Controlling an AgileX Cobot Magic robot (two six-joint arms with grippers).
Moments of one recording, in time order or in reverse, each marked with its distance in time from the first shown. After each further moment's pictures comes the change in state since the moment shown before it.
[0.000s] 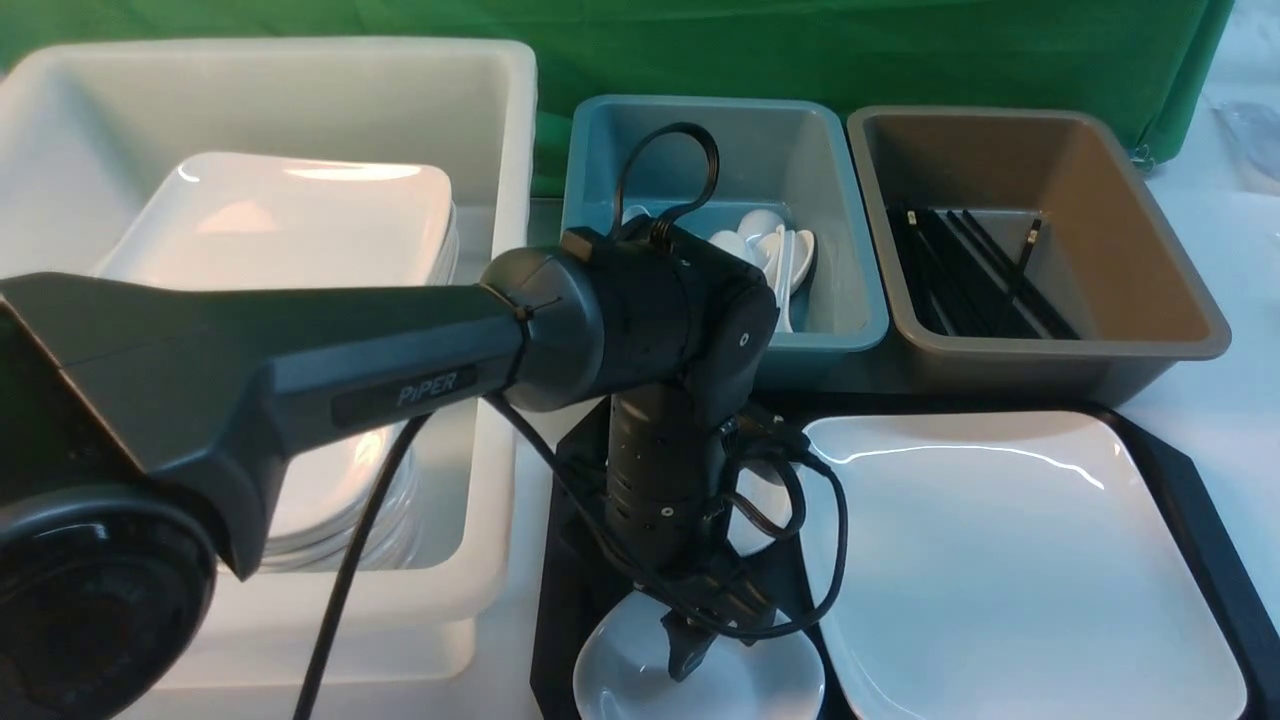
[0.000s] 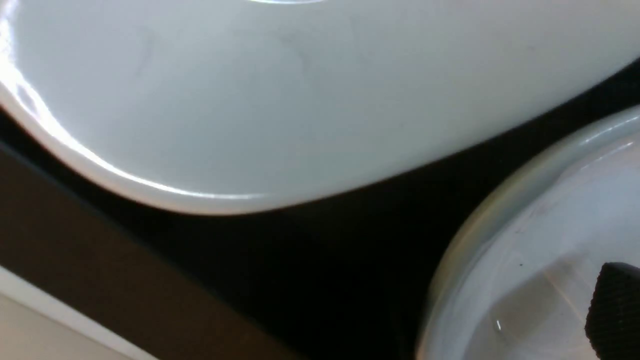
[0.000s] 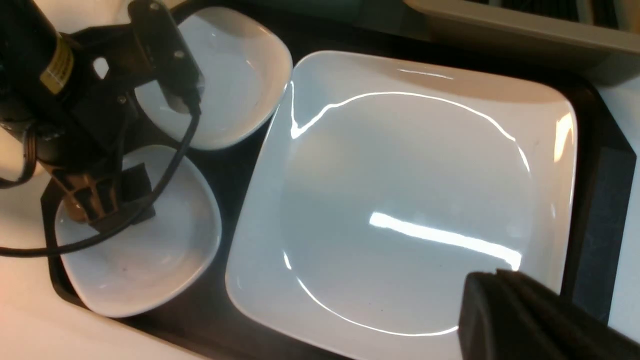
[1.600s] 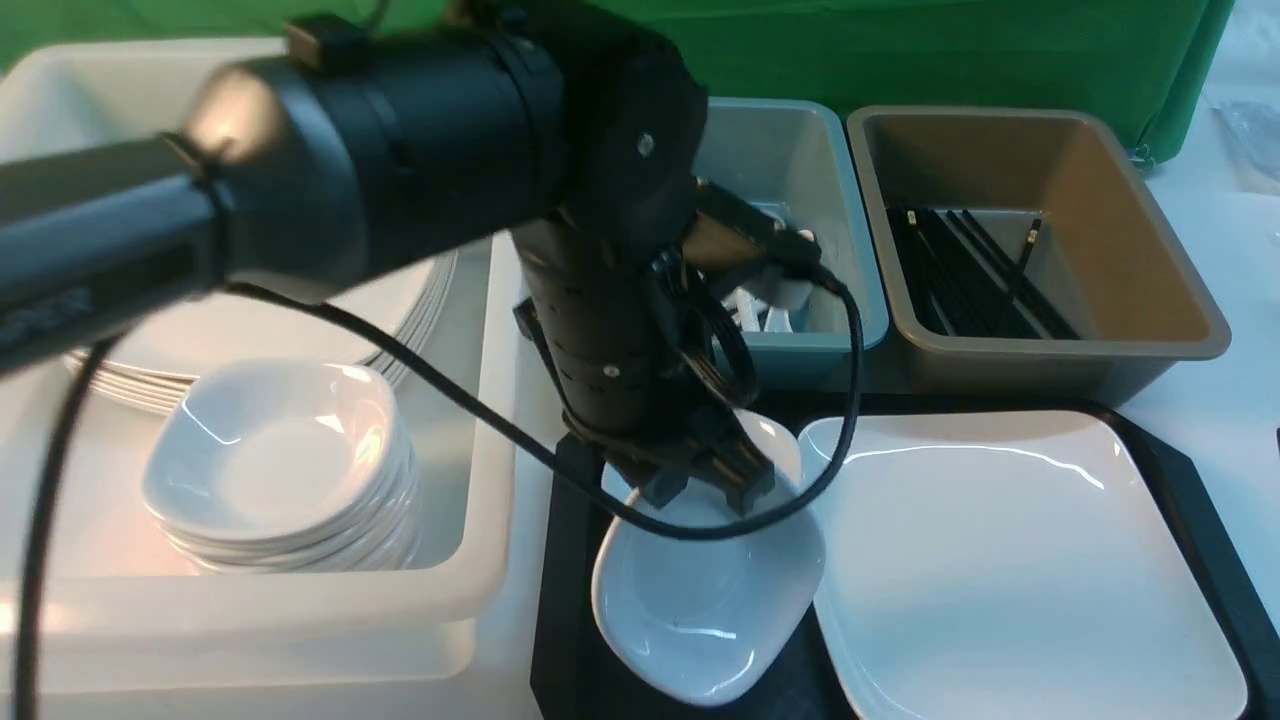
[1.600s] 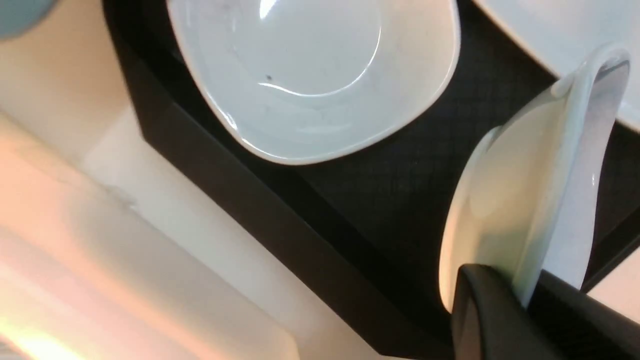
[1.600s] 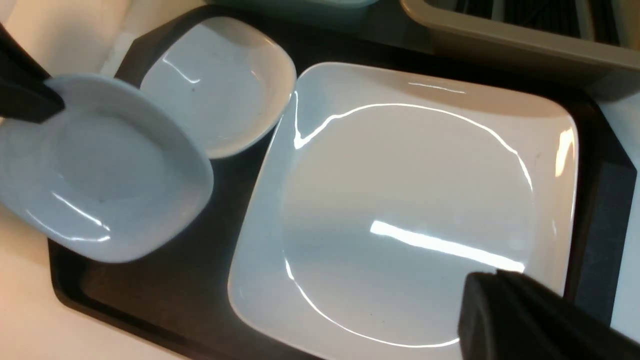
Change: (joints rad) right arm 0.000 0.000 0.000 0.015 -0.015 -0.022; left arm 0.010 -0.334 -0.020 0.041 0.001 0.026
